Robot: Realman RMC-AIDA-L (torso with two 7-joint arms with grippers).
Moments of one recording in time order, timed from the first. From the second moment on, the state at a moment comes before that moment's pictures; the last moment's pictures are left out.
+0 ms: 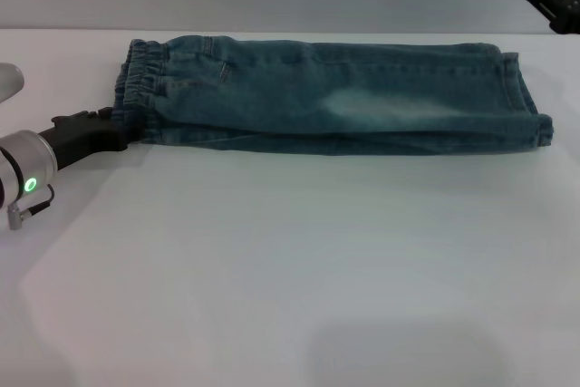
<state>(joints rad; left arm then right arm) -0.61 -2.05 0.81 0.32 1.61 0.68 -1.29 0.55 2.06 -0.63 -0.51 -1.38 -1.10 1.06</state>
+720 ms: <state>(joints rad) -0.59 -2.05 0.82 0.34 1.61 0.69 -1.27 0.55 2.06 -0.63 -0.51 -1.37 -1.10 1.07</state>
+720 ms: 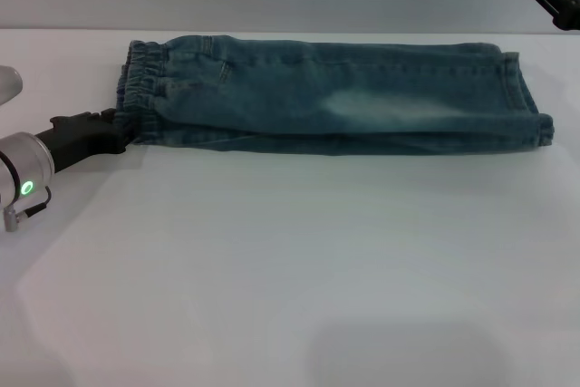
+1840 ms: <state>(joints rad) -0.58 -2.05 0.81 0.37 1.60 0.79 -1.28 0.55 2.07 -0.64 -0.50 -1.35 -1.10 1.07</state>
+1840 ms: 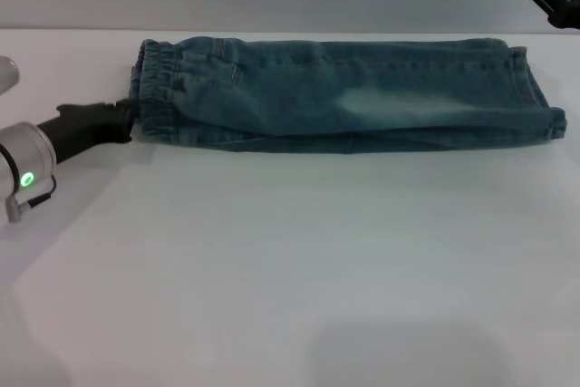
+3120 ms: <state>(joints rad) -0.58 -2.05 0.80 0.65 1.59 1.13 -1.44 0.70 2.07 -0.64 -0.28 -1.37 -0.92 0.98</state>
